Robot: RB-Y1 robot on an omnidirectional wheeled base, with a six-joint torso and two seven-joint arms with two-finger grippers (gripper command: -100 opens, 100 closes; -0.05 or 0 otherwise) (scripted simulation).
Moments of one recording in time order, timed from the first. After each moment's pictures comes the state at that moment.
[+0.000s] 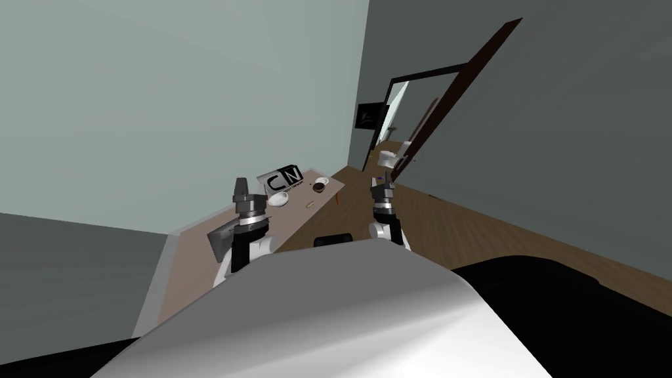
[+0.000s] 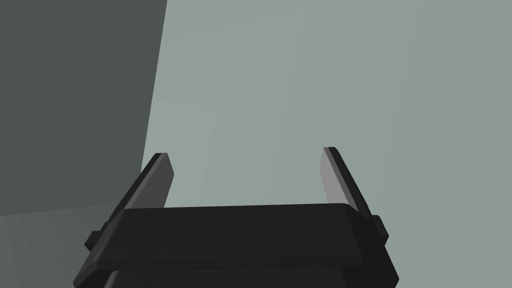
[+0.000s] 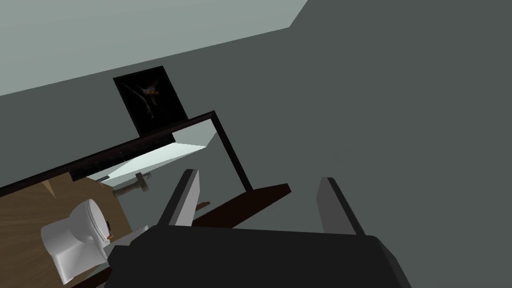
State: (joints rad) left arm 0.48 0.14 0.12 -2.21 0.01 -0.47 0.00; right arm 0.52 -0.03 0.05 -2.26 -0.12 -0.38 -0.14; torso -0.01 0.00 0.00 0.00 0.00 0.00
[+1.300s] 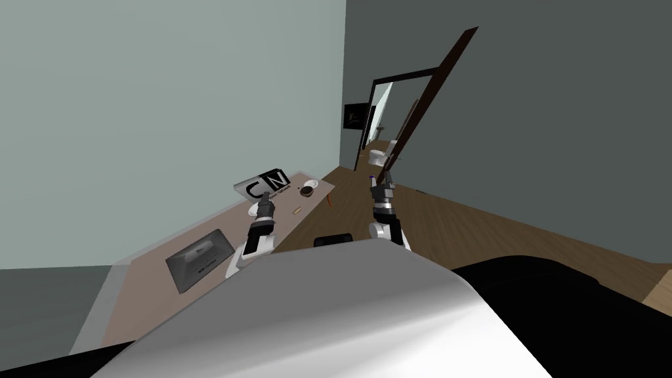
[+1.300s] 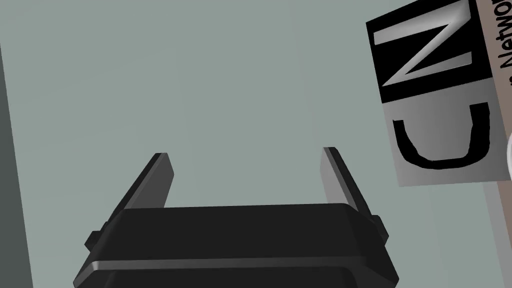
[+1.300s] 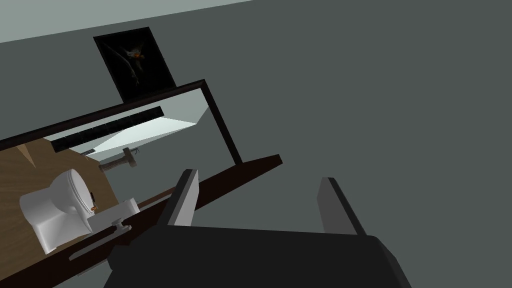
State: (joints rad) left arm 0.39 0.16 0.19 -1.91 -0.03 -0.18 -0.05; right arm 0.52 -0.03 0.05 -2.26 -0.12 -0.38 -0.14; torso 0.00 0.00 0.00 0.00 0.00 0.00
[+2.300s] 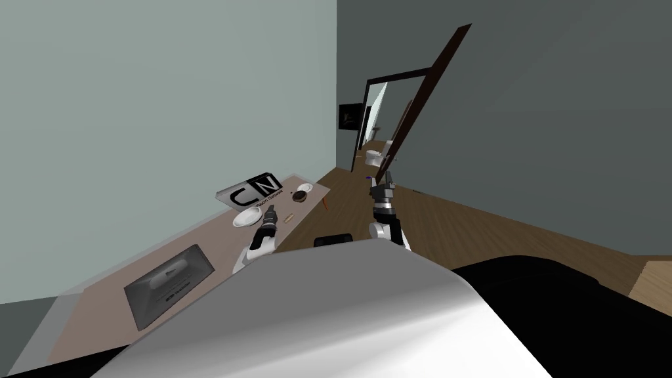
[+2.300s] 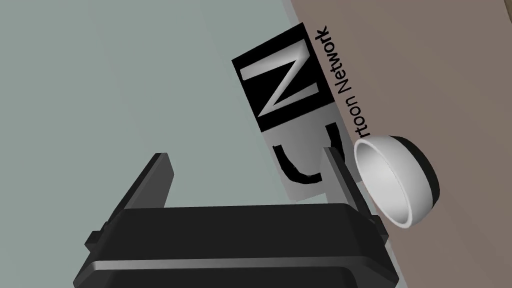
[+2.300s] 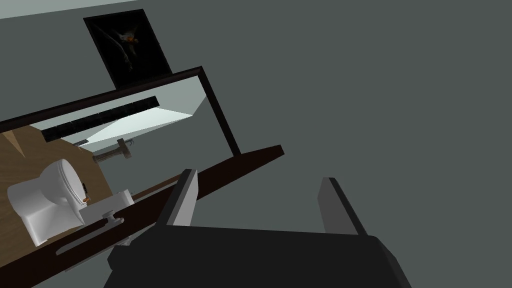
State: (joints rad) left arm 0.31 0.18 0.24 -1.62 -0.01 0.02 -0.04; right arm 0.52 -0.03 0.05 -2.26 -0.12 -0.38 -0.14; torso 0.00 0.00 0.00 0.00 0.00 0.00
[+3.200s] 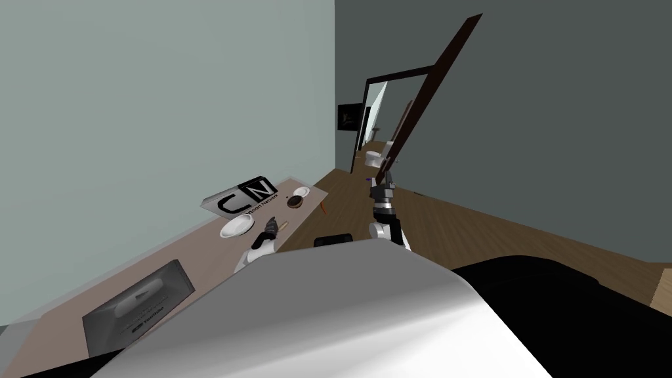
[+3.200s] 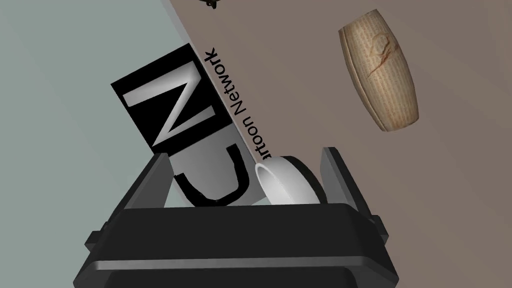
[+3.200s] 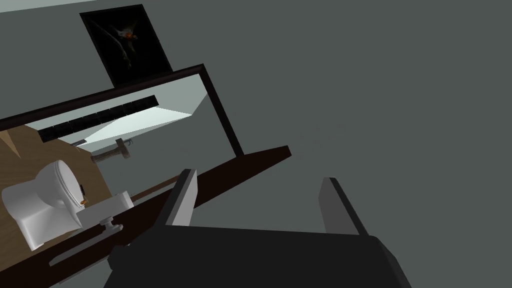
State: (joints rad) left arm 0.26 0.22 0.27 -1.39 0.05 0.21 0.02; right arm 0.52 -0.03 0.05 -2.26 -0.12 -0.38 -0.14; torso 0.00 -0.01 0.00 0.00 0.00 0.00
